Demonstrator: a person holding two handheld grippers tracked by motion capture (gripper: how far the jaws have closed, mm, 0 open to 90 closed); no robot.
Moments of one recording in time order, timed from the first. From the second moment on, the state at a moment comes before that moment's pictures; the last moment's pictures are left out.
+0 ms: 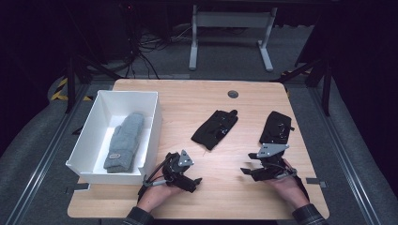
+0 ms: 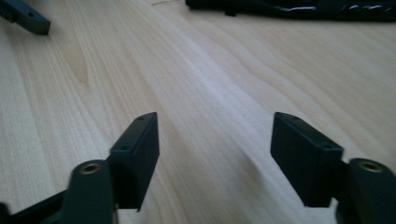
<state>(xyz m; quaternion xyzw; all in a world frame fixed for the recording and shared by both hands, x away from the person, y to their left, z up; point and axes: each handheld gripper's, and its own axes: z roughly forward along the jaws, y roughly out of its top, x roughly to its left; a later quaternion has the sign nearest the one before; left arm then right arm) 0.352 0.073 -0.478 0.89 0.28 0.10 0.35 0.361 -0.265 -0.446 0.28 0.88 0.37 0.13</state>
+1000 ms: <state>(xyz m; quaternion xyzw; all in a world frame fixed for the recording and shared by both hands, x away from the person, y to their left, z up) 0.350 0.082 -0.478 0.89 0.26 0.09 0.36 0.409 -0.366 -0.437 0.38 0.85 0.31 0.17</state>
